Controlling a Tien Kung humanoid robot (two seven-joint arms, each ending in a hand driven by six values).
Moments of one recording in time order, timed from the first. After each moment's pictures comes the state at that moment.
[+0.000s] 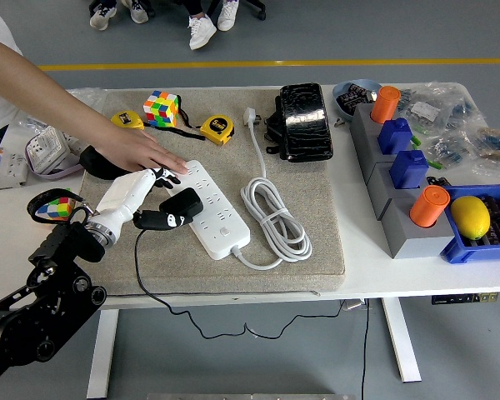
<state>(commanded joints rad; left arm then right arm) -0.34 0.24 -0.95 -1.17 1.96 0.23 0.11 -0.11 -0.29 1.20 0.31 -0.28 -0.17 0.13</state>
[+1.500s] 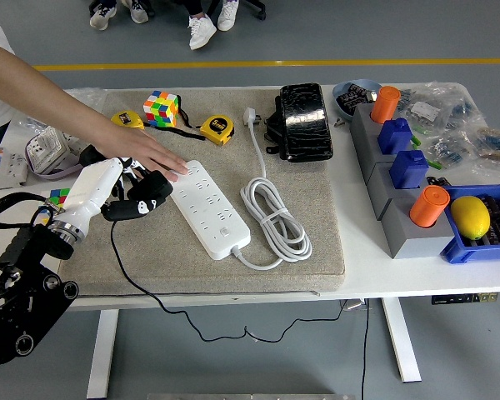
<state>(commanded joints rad) -0.29 0.27 -1.09 -1.07 1.97 0.33 -0.10 -0.11 -0.28 1.20 0.31 -0.28 -0.17 0.13</state>
